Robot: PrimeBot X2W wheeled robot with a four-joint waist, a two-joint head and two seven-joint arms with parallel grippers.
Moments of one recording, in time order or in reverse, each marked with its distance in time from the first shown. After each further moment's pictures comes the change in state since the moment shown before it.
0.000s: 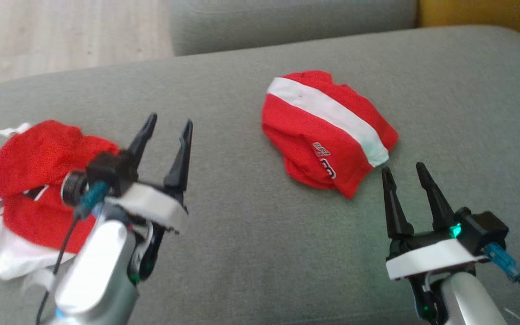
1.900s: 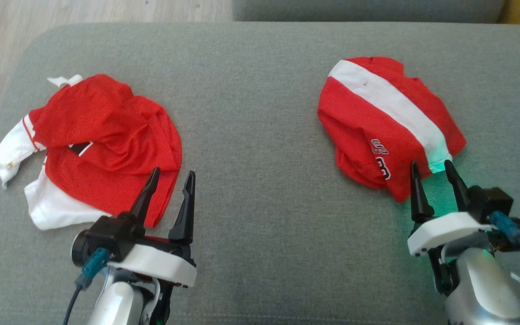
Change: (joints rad) left arm 0.319 -0.159 0.213 -0.185 0.168 -0.096 0.000; right arm -0.185 0.000 -0.182 0.356 -0.145 0.000 0.000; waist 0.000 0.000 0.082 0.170
